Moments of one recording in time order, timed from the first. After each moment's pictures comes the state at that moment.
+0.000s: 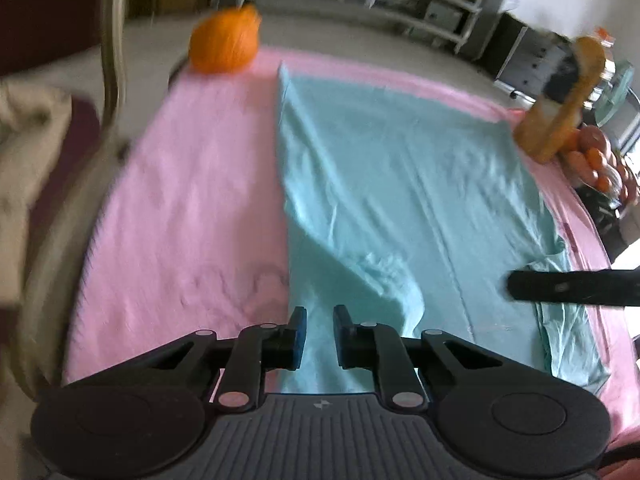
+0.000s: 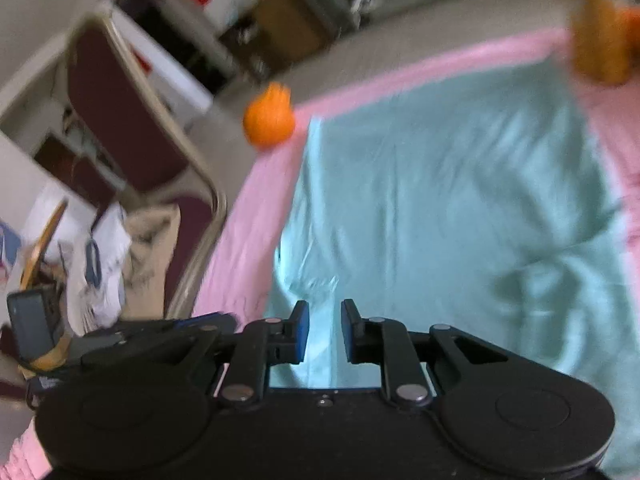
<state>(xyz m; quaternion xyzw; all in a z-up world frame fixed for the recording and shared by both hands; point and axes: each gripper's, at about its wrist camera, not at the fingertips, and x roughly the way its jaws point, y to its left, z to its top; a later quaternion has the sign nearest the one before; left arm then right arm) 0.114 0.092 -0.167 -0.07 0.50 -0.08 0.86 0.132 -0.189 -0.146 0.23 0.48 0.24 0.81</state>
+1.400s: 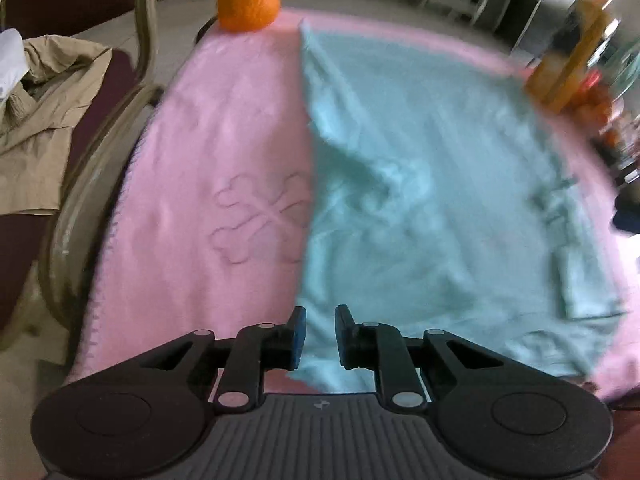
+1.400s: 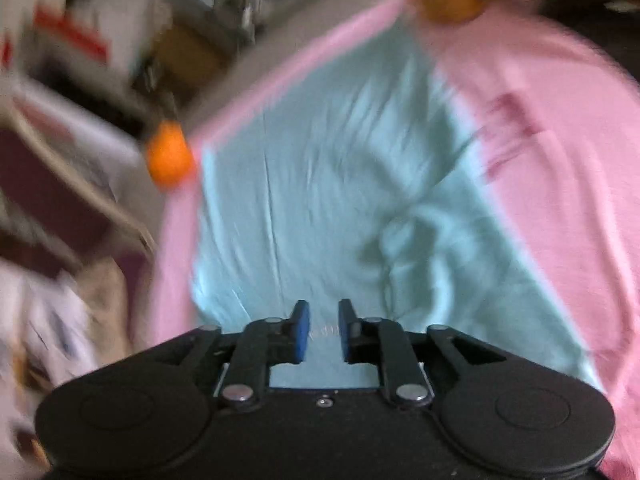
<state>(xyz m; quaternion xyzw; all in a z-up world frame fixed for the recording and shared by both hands) 0.051 0.092 -0.159 -0.05 0.50 -0.08 0.86 0.067 -0.337 -0.134 0.37 0.45 0.09 0.81</state>
